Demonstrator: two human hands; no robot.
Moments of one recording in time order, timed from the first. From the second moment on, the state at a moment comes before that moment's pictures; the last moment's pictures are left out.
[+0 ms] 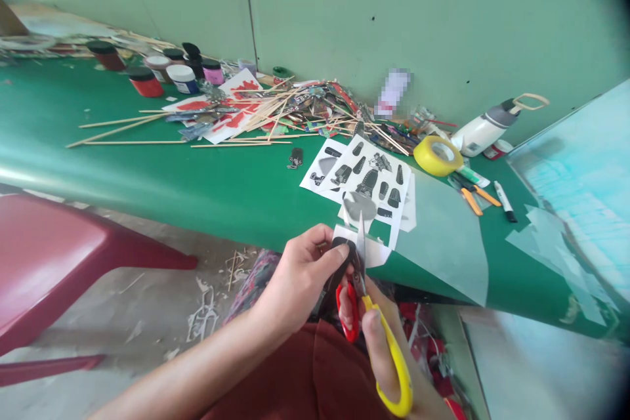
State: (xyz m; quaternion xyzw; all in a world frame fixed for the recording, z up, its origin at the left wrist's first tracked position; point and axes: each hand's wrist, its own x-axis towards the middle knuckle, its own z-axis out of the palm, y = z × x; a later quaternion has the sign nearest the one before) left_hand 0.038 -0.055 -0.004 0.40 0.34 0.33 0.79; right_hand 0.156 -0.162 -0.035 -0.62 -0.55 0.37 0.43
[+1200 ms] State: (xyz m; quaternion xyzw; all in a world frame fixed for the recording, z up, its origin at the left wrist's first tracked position) left_hand 0.043 -0.065 -0.006 0.33 0.33 0.37 0.80; right_hand 0.151 -0.160 -0.033 -0.58 -0.53 0.39 0.49
